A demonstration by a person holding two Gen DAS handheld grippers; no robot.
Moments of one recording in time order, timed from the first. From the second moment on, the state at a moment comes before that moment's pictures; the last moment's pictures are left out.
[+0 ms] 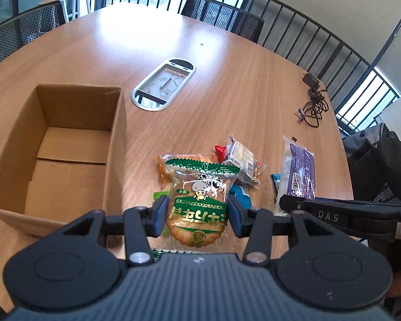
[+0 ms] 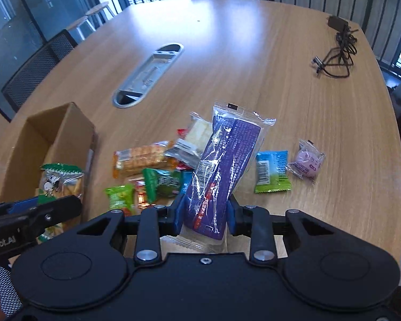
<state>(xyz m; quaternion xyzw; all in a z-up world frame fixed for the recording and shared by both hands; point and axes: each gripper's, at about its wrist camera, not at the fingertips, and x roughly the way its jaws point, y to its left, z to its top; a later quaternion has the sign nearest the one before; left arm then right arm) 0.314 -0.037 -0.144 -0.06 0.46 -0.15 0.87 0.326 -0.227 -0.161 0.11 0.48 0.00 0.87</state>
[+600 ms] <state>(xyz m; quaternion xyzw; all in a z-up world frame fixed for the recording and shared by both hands) 0.319 0.043 -0.110 -0.08 0.43 -0.06 0.90 0.324 -0.168 -0.112 0.09 0.42 0.08 0.90</state>
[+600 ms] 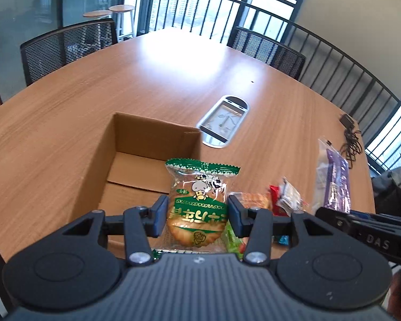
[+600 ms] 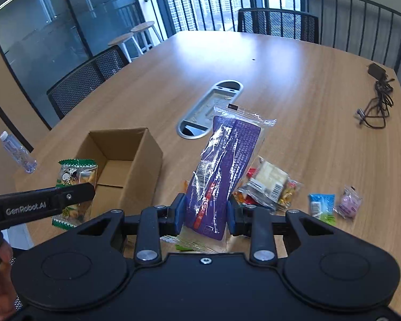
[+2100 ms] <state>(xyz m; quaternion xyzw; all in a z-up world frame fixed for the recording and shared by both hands) 0.306 0.156 -0.104 -0.14 0.40 0.10 0.90 0.356 -0.054 -0.120 0.04 0.42 0.22 0.88</state>
